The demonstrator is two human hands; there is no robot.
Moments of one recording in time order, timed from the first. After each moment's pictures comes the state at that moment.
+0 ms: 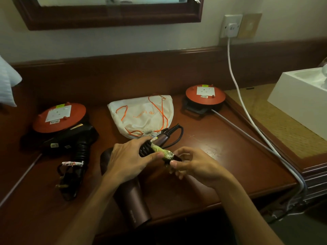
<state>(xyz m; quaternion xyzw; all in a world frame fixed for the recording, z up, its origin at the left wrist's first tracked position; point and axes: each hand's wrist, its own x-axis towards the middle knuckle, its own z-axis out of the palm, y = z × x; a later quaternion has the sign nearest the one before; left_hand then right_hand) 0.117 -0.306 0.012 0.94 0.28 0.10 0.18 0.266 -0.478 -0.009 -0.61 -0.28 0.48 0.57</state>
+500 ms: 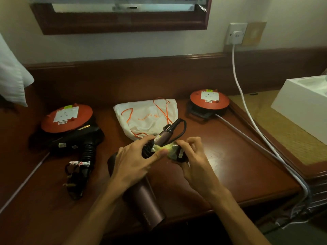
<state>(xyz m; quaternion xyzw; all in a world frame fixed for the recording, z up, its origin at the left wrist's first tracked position) 0.108 -0.316 0.013 0.89 0.30 0.21 0.26 0.247 -0.467 -0.032 -0.73 -0.54 -0.11 0.40</state>
